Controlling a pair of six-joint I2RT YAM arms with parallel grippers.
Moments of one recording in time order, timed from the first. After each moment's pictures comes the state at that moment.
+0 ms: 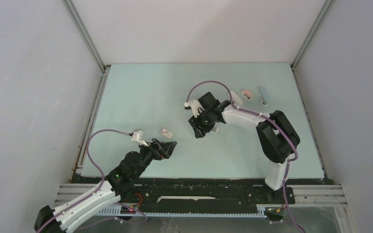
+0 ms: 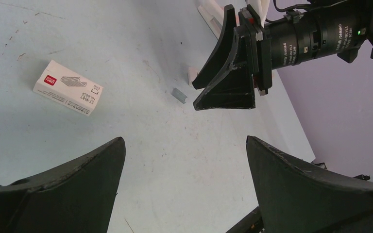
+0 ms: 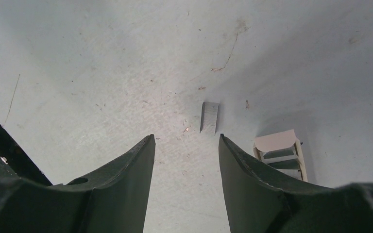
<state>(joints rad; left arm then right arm) -0.81 0.34 0.01 0.19 -0.29 -0.79 0.68 1.86 1.26 -0.48 -0.34 -0.14</state>
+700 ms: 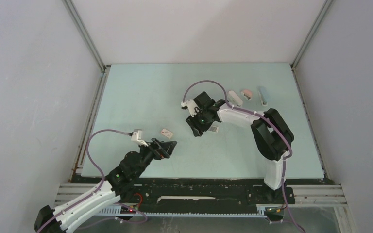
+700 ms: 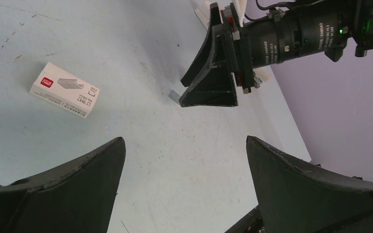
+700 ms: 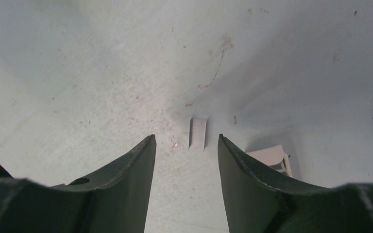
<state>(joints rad) -0.81 0.35 0.01 0.21 -0.29 -0.80 0.70 1.91 1.32 -0.50 -0.27 -0.14</state>
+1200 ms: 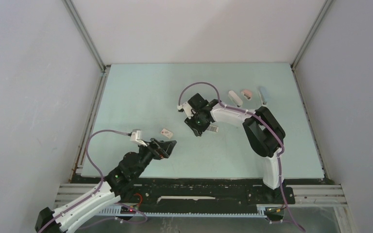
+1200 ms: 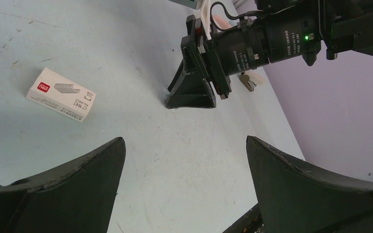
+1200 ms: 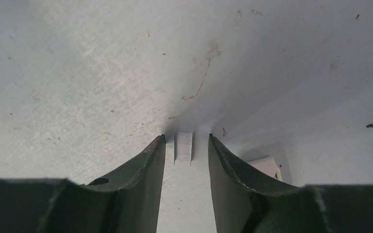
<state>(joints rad) -0.81 0.31 0.01 0.19 -0.29 -0.80 0.74 2.02 1.42 -0.56 -0.16 -0.16</state>
